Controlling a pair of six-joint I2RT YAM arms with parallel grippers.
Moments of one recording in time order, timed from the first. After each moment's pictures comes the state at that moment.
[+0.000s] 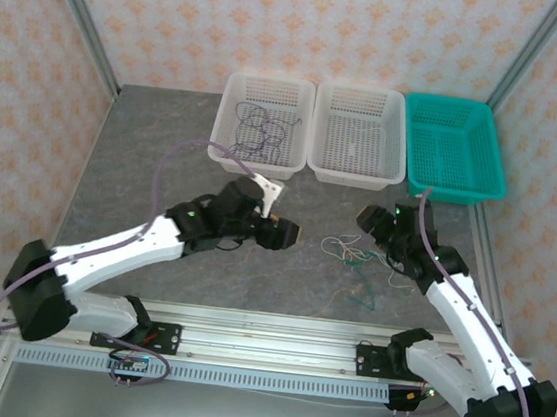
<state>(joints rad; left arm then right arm) -0.81 1.32 0.97 -0.35 0.11 -0.51 0.32 0.91 0.73 -0.65 -0.03 0.88</state>
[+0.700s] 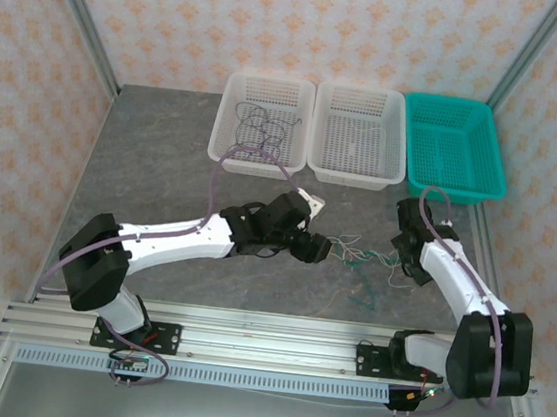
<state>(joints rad) -0.93 1.57 1.11 -0.29 0.05 -0.49 0.11 1.23 0.74 -0.82 0.37 1.07</state>
